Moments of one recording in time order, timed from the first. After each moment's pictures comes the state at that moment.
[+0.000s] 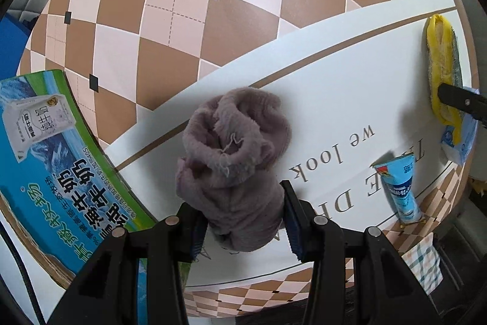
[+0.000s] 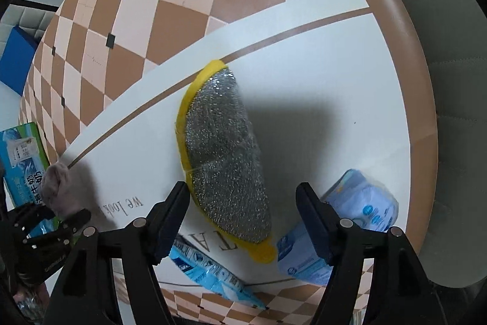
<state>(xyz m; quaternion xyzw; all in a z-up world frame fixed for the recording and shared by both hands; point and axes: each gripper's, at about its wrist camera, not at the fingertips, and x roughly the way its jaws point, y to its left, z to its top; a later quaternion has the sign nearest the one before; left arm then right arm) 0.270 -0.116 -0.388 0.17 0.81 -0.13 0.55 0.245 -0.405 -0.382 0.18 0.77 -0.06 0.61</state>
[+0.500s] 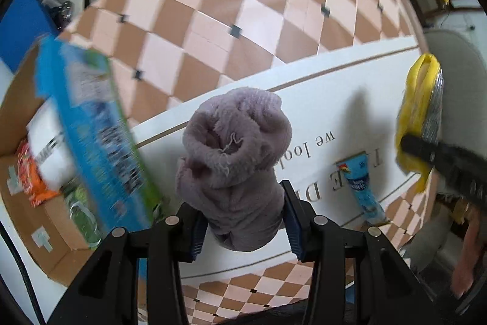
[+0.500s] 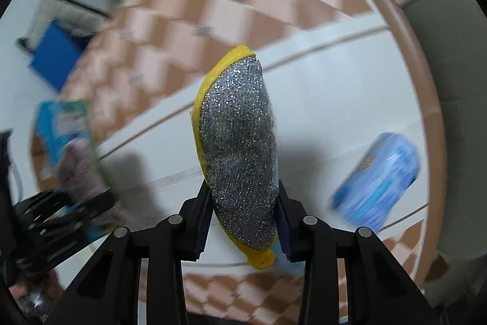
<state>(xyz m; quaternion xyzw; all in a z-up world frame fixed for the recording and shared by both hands) 0.243 -0.068 -0.290 0.08 0.75 -0.13 0.64 0.202 -0.341 -0.290 0.21 0.72 0.00 0.66</state>
